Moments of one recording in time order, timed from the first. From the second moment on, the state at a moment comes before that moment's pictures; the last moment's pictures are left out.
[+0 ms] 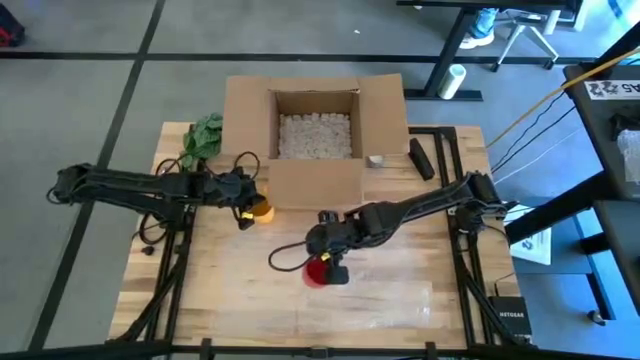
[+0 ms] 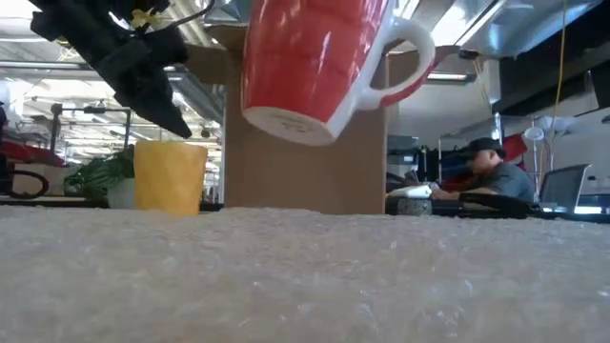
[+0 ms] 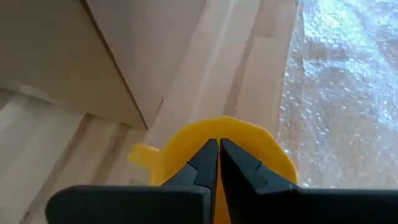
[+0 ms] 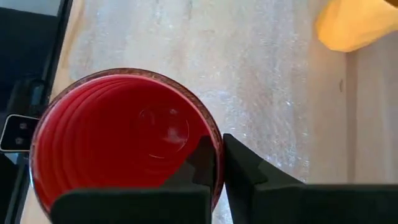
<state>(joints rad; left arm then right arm) 0.05 0.92 0.53 -0.36 -0.24 -0.13 0.28 1.90 1.67 -0.79 0.01 0.18</state>
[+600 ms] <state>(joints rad) 0.05 0.92 0.53 -0.41 -0.24 -0.13 0.28 2.02 1.64 -0.80 0.02 0.19</state>
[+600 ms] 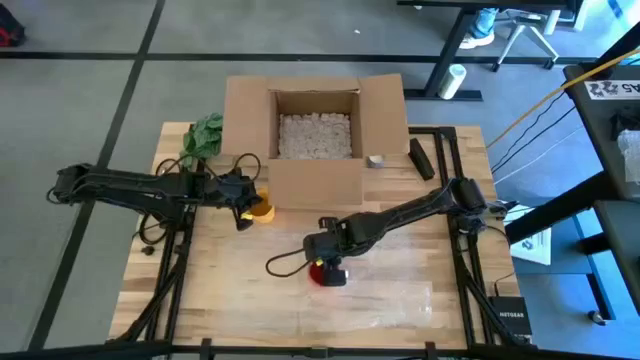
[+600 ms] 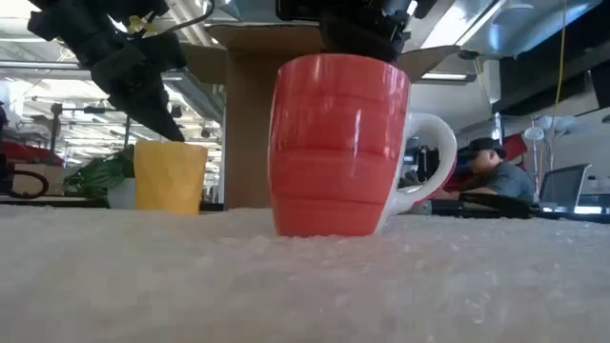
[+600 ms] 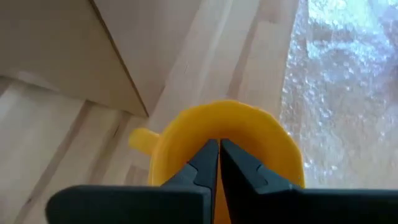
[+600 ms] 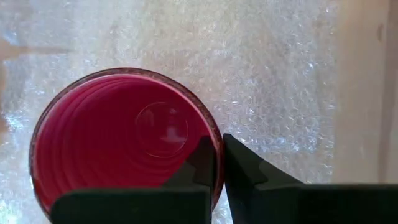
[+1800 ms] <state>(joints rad) 0.13 0.89 0.68 -0.76 -0.25 -0.24 0.28 2.01 1.85 -0.99 0.12 0.13</state>
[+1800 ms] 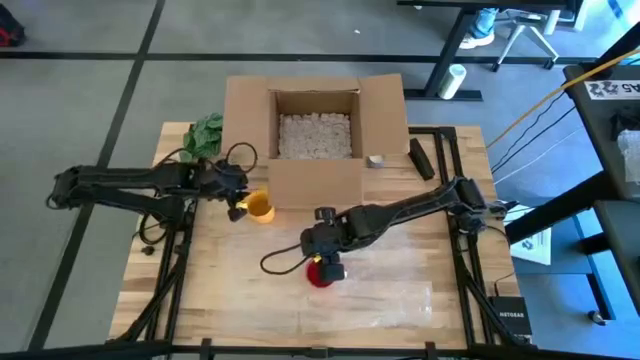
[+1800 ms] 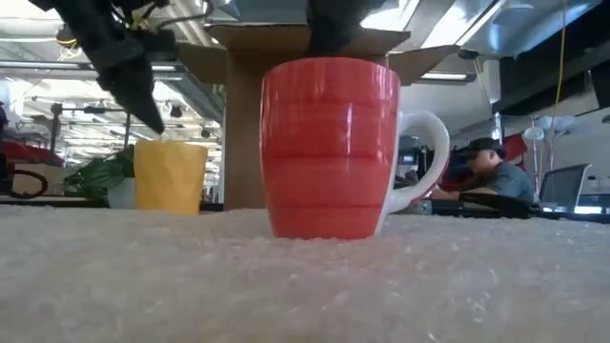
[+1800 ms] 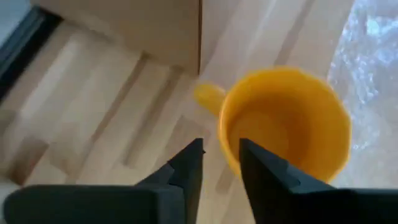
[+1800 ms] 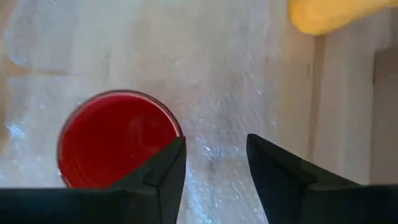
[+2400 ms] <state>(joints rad) 0.18 1.01 0.68 -0.76 -0.17 -0.29 0.28 1.99 1.85 -0.97 0.14 0.12</state>
